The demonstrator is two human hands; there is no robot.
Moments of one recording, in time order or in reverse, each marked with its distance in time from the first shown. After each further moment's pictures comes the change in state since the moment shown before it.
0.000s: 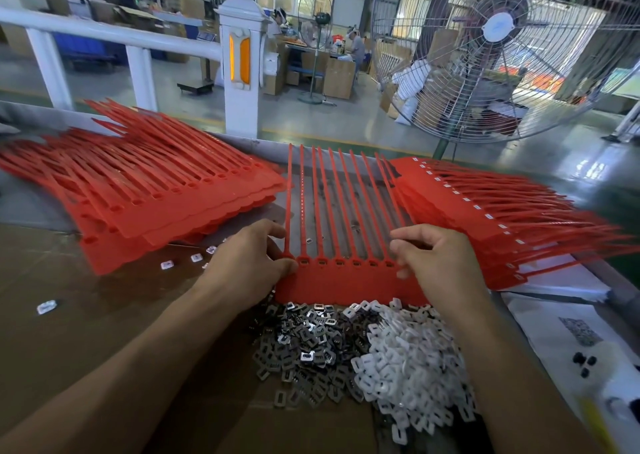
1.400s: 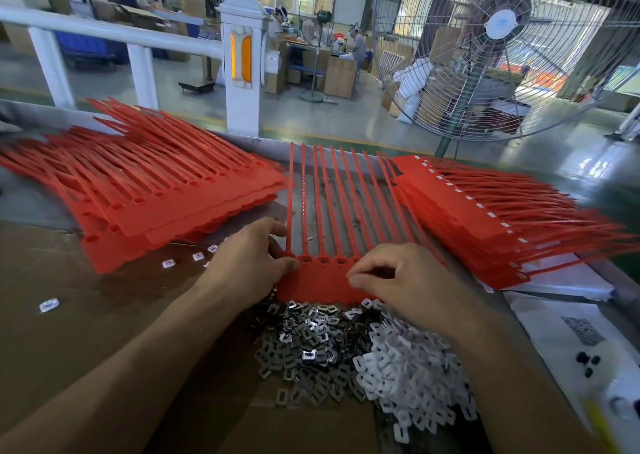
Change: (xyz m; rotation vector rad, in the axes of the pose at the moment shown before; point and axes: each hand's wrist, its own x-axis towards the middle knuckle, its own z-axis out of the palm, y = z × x) left_hand 0.002 -0.001 0.000 0.008 -0.003 0.012; right_hand -0.012 -0.006 0.009 -0.347 -0.493 -0.281
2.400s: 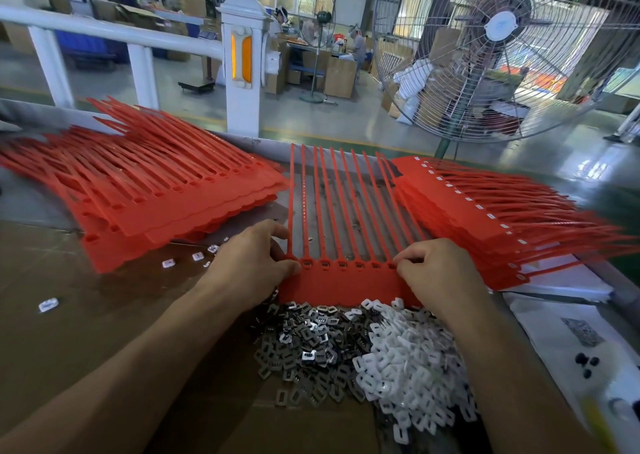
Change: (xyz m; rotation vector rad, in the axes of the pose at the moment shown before) left_hand -0.003 0.003 -0.001 0.023 -0.024 -0.012; right_hand 0.003 0.021 -0.011 -0.175 0.320 0.377
